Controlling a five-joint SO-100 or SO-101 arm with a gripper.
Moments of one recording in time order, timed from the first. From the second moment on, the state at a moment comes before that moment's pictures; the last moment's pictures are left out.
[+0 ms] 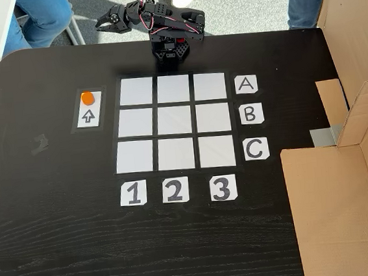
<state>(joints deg) 94.0 189.8 175.1 39.5 87.7</state>
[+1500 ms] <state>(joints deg) 93.2 179.3 168.2 39.5 87.5</state>
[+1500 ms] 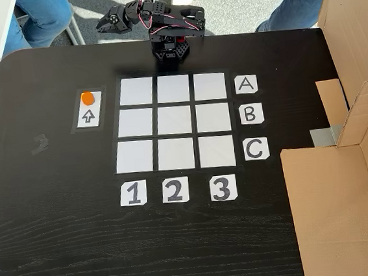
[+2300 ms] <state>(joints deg) 78.6 132.3 114.3 72.1 85.5</state>
